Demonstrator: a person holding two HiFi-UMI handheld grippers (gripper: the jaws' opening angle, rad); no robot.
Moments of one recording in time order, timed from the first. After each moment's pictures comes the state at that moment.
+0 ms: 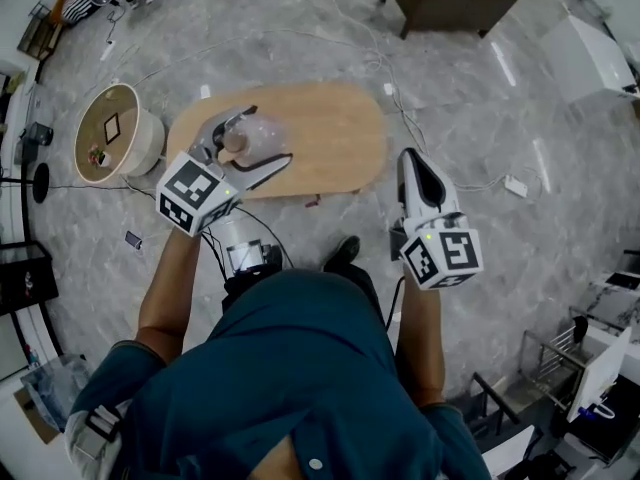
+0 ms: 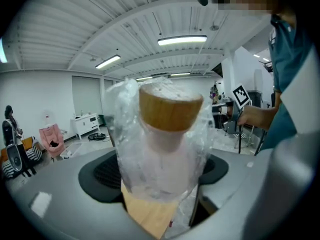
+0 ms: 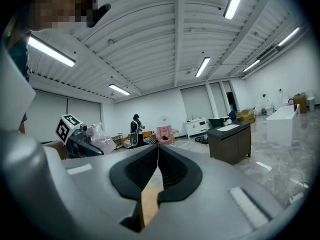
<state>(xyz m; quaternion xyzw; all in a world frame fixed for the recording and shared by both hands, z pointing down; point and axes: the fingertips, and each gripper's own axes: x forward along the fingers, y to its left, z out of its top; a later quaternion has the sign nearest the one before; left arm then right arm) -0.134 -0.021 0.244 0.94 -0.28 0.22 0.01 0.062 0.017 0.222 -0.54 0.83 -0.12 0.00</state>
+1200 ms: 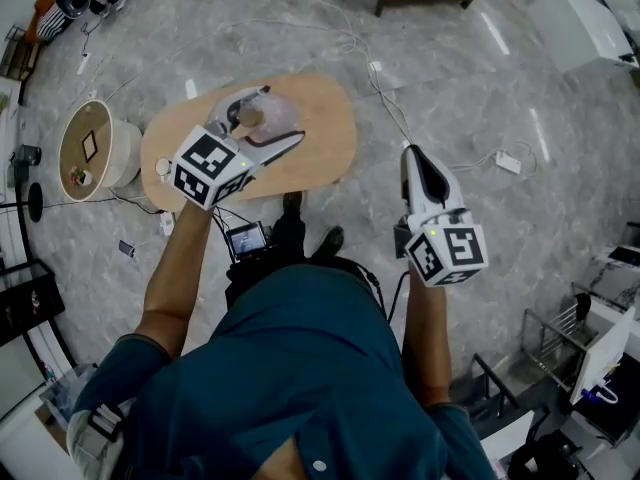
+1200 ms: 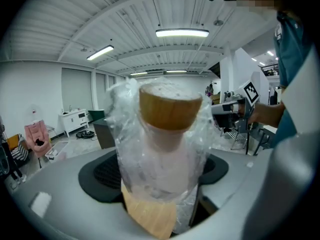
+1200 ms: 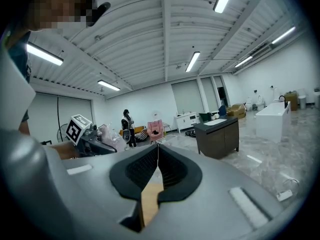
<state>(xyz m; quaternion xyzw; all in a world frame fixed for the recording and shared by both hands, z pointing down) 0.000 -0.102 0.295 0.94 -0.24 0.23 0.03 0.177 -0.020 0.262 -0.57 0.81 -0.16 -0.02</state>
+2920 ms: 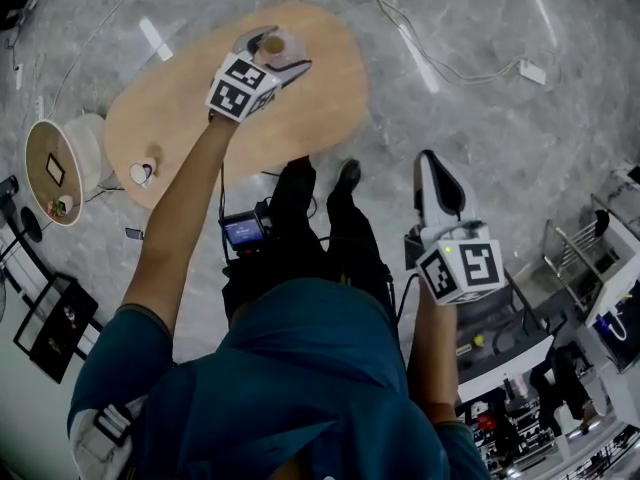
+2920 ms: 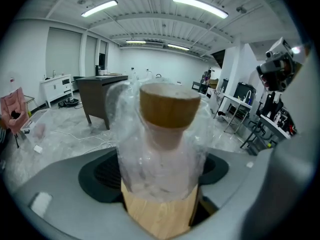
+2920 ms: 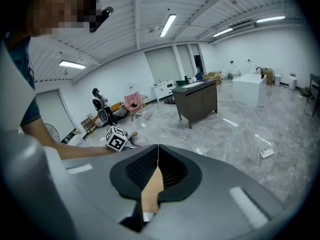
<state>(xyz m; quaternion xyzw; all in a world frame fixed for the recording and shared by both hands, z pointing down) 0.036 -0.288 0.631 0.92 -0.15 0.34 0.12 0.172 -0.083 0.435 -0.62 0.70 -0.34 -0.11</state>
